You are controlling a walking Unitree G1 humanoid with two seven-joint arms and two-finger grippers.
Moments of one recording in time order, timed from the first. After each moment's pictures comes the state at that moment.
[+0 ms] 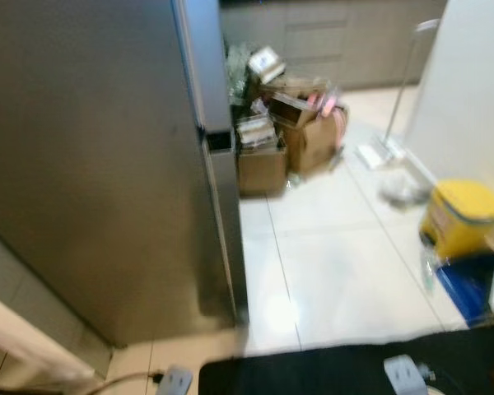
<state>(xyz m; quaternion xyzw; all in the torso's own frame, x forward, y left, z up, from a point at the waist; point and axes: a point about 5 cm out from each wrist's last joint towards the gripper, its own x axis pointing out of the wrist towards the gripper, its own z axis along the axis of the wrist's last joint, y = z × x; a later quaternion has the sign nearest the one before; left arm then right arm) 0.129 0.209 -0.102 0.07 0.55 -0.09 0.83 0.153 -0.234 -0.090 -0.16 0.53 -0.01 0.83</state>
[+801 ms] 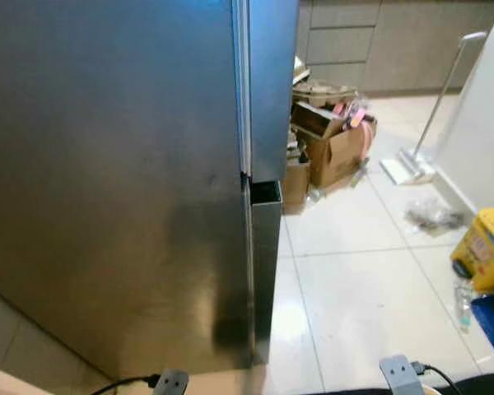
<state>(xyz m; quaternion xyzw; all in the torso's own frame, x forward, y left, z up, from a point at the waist) 0.124 0.210 -0.103 0.05 0.55 -0.08 0.83 0.152 -0.225 -0.092 -0.16 0.53 0.00 0.83</state>
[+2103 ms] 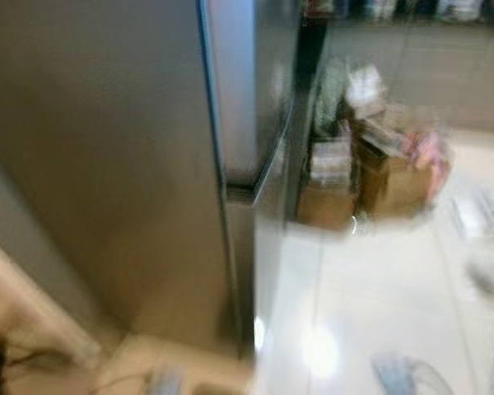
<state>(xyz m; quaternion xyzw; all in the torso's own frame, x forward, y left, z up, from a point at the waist) 0.119 0.214 -0.104 0.03 0.56 -0.07 0.83 0.143 -0.215 -0.097 -0.11 0.54 0.05 0.83</state>
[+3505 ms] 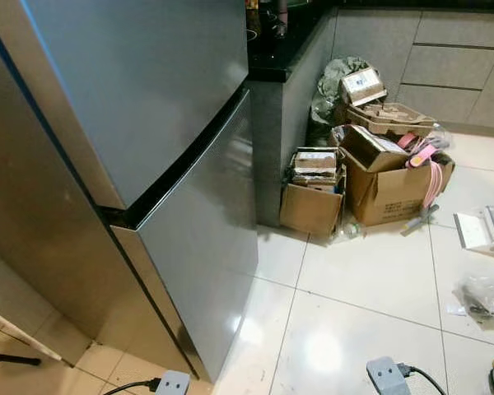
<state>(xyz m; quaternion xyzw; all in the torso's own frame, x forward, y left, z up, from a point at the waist) 0.120 0.206 -0.105 0.03 0.56 -0.07 0.83 0.150 -0.206 -0.096 -0.11 0.54 0.08 0.83</state>
